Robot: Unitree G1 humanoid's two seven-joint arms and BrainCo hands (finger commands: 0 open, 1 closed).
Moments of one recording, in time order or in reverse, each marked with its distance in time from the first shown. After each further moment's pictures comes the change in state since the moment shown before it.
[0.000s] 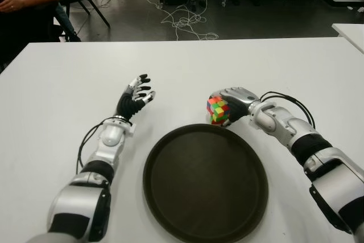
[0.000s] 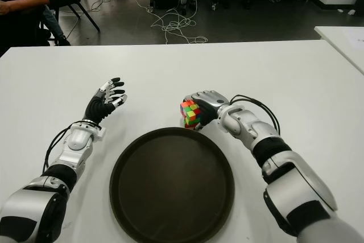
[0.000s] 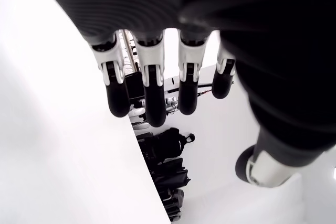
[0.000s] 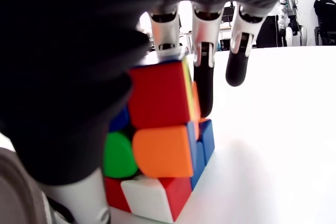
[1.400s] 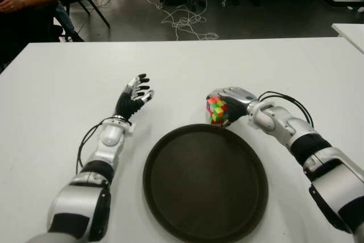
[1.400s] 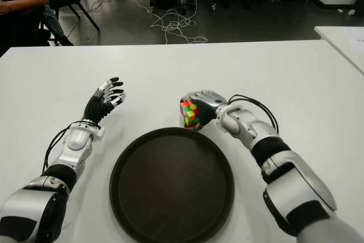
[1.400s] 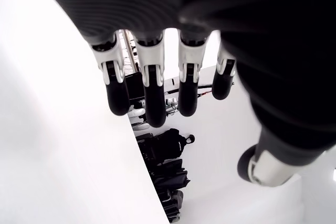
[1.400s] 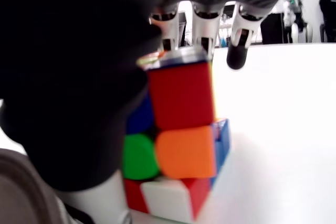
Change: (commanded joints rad) left arm 0.001 0.000 0.003 0.003 0.007 -0.014 0.010; right arm 0.002 0.013 0.015 -0.001 -0.009 -0.015 0.050
